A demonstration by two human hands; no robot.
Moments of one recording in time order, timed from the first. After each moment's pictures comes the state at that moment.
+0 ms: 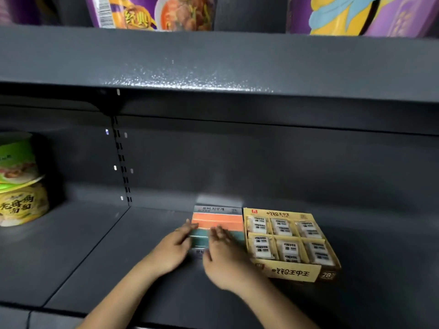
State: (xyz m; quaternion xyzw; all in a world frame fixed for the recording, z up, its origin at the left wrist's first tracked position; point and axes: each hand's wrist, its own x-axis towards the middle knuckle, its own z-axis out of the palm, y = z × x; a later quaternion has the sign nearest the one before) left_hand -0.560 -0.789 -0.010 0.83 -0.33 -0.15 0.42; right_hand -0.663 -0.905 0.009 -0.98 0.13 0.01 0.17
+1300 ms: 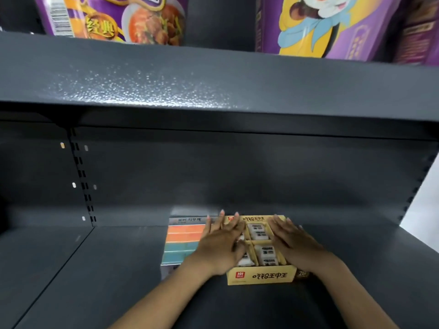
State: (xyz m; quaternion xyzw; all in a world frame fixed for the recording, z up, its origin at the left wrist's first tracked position) left_hand -0.610 -0.903 0.019 0.83 -0.55 -0.04 0.14; right_hand -0.750 -1.060 0.029 -0.96 0.26 0.03 0.09
